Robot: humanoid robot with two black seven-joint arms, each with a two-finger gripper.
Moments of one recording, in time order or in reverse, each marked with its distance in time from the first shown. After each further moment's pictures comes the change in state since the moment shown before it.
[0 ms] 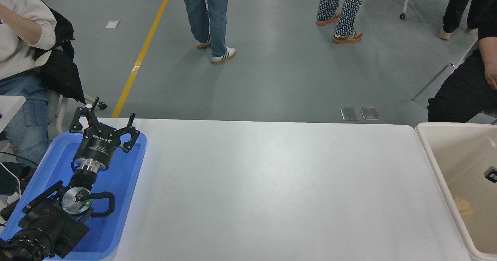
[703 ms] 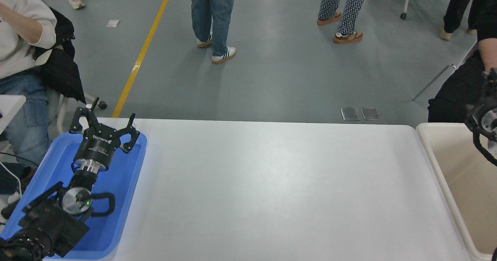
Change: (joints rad) left arm 0.000 0.000 -0.001 0.000 -0.001 0.000 0.000; right arm -0.057 -0.043 1.401 0.408 -0.023 0.099 0.100
